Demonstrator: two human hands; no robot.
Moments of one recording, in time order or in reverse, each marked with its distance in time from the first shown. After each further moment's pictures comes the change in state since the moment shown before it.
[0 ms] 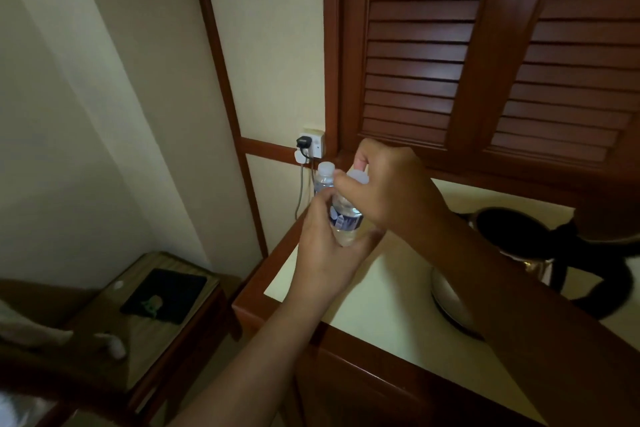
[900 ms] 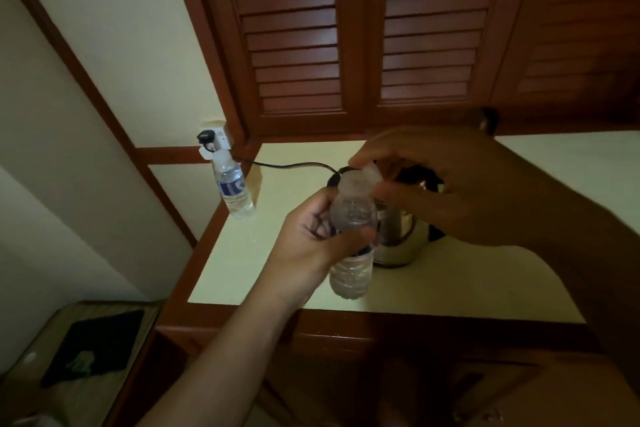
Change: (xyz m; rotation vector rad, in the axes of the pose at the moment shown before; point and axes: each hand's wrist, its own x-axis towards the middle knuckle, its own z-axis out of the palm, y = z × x) left_hand -0.040 0.037 0.057 -0.566 -0.644 -0.045; right_hand -0.109 0.026 -0.172 0.031 -0.321 0.043
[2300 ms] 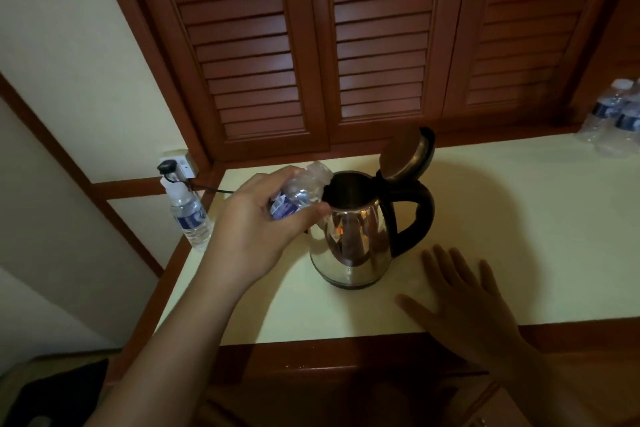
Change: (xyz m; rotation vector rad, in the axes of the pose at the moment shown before) left_hand 0.038 0.049 -0.005 0.860 0.159 0.161; right_hand -0.138 0.125 0.122 -0.539 -0.218 0.789
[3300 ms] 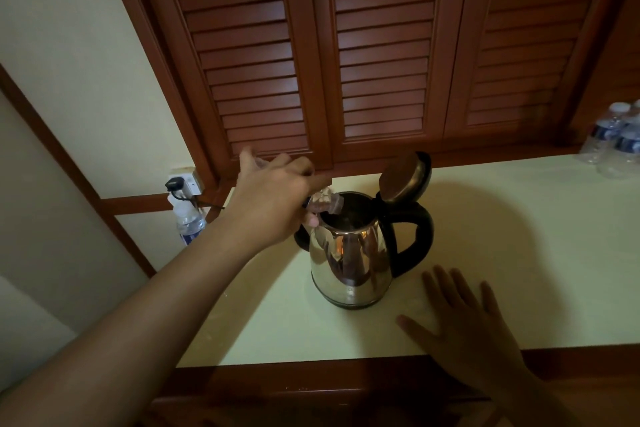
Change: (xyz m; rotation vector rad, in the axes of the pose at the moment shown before) left_hand 0.072 0.010 0.001 1.055 -0.271 0.351; right_hand -0.001 -0.001 -0.001 0.040 0.002 0.033
